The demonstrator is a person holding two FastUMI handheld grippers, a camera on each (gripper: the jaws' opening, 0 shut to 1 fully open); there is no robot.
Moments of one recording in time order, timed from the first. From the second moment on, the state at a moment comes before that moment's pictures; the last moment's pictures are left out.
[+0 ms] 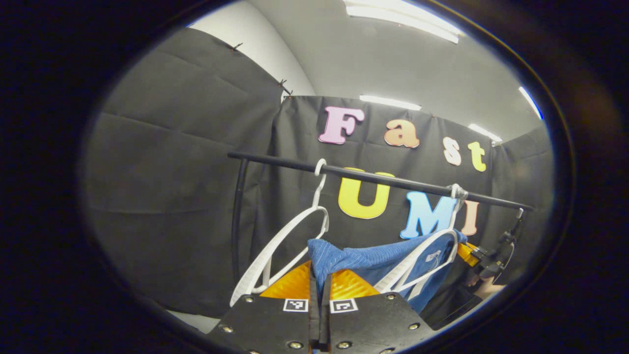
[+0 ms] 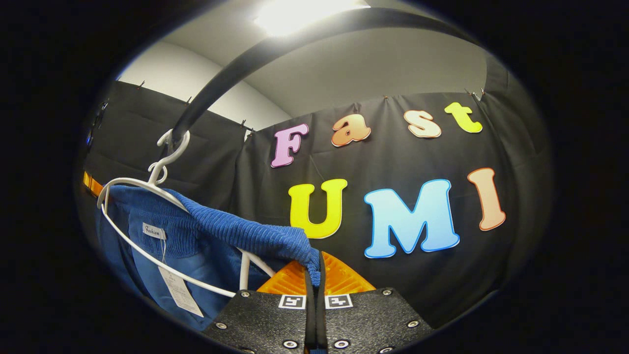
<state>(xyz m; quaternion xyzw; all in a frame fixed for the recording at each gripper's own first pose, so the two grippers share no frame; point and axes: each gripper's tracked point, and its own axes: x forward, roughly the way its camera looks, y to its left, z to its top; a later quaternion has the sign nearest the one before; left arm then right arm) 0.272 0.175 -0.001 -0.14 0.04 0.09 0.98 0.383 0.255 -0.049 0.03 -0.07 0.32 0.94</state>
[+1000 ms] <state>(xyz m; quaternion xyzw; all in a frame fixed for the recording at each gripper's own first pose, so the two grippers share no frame) 0.253 0.112 -0.093 -0.19 0.10 0.09 0.97 0.390 0.222 -0.108 0.02 -0.01 0.29 0.96</state>
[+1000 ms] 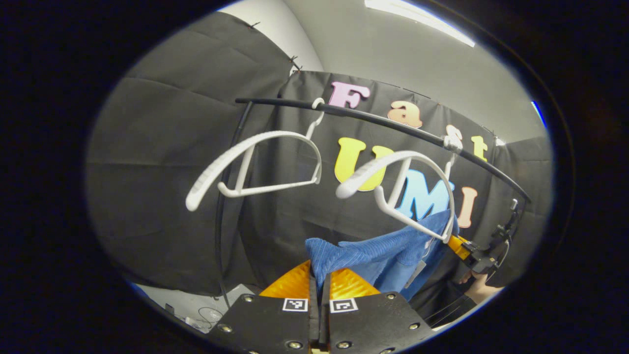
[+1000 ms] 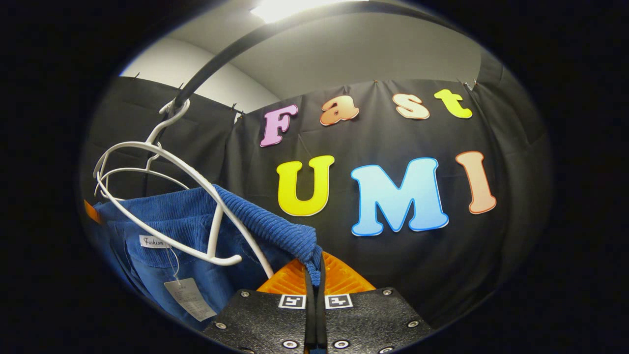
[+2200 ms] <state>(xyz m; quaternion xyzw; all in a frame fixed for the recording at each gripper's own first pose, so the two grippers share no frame) 0.167 0.051 -0.105 -0.18 0.15 0.06 0.97 0.309 0.123 -0.169 -0.03 0.10 0.22 0.97</state>
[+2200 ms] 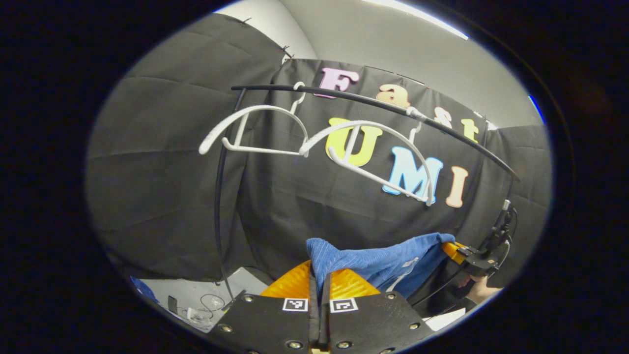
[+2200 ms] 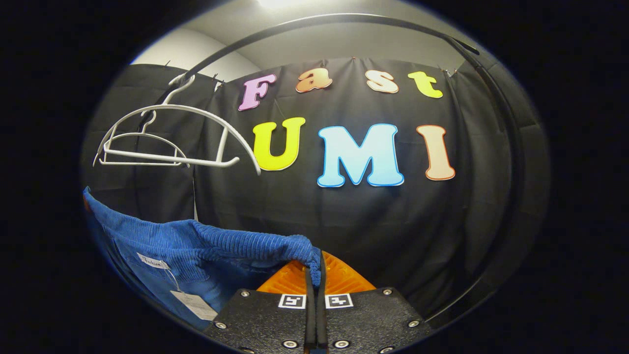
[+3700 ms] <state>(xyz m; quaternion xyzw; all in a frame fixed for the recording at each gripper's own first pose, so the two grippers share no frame) 0.076 -0.027 -0.215 -0.13 0.24 -0.19 0.94 0.000 0.134 -0.222 0.02 0.29 0.10 0.95</state>
